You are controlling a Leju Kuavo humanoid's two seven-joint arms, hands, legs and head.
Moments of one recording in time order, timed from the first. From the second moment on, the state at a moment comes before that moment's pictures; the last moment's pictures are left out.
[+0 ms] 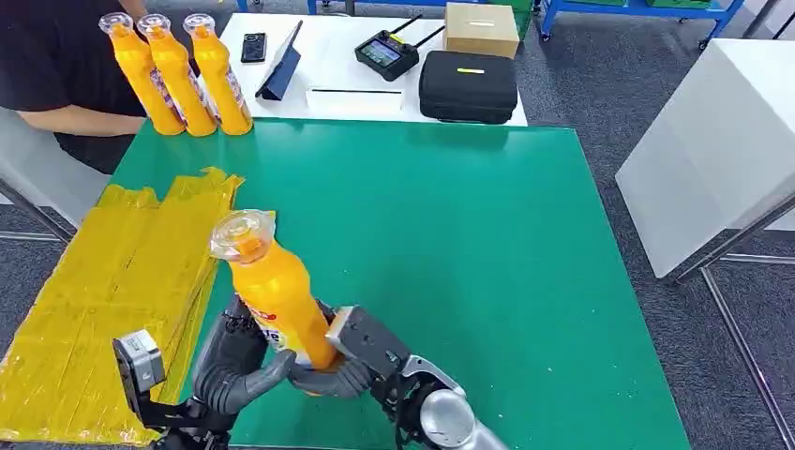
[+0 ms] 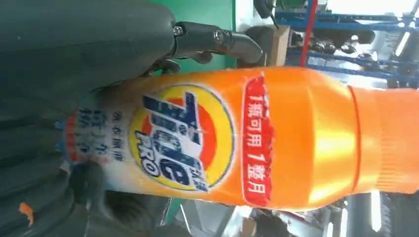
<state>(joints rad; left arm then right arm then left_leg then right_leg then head) 0.18 0.02 -0.42 -1.72 0.28 -0.04 -0.29 -0.18 0.12 0.63 -1.25 0.08 0.24 -0.06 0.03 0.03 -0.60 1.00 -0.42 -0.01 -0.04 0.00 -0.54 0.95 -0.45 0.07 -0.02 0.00</state>
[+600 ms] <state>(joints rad) 0.26 0.00 -0.30 -1.71 0.32 0.06 -0.28 -0.31 0.15 0.88 -1.04 0.29 0.19 -0.06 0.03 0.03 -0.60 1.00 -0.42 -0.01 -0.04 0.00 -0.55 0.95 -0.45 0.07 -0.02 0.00</state>
